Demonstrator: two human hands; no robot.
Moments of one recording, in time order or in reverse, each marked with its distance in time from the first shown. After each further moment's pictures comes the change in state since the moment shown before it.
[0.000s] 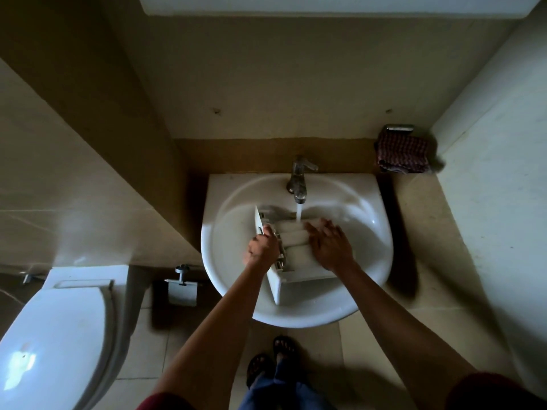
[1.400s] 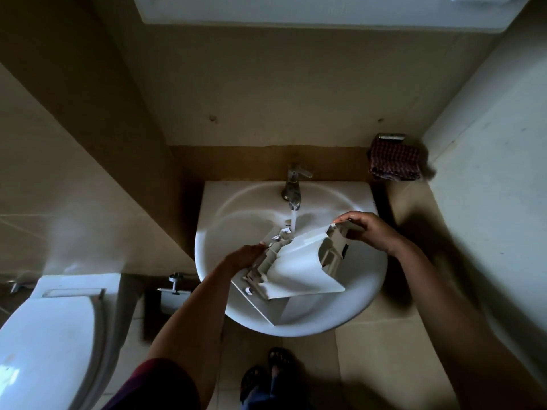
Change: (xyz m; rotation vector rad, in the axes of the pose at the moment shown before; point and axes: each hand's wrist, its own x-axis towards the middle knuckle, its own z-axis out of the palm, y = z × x) left_hand 0.024 -0.044 0.010 -0.681 -0.681 -0.327; right_hand -0.007 0.070 -0.107 0.780 -0.134 -0.142
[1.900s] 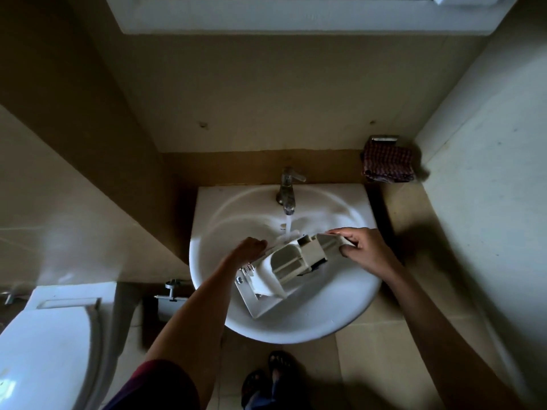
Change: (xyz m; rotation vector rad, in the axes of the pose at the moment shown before) left_hand 0.013 0.028 0.000 0.209 0.091 0.020; right_hand -0.034 -0.022 0.031 -0.138 0.232 -0.054
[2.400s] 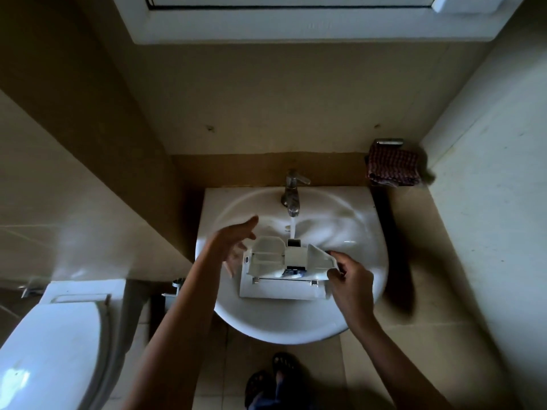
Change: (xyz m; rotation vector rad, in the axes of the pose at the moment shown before) left_hand -0.049 0.017 -0.059 -0.439 -0.208 -0.282; right_hand -0.053 -0.044 0.069 0.011 0.447 0.197
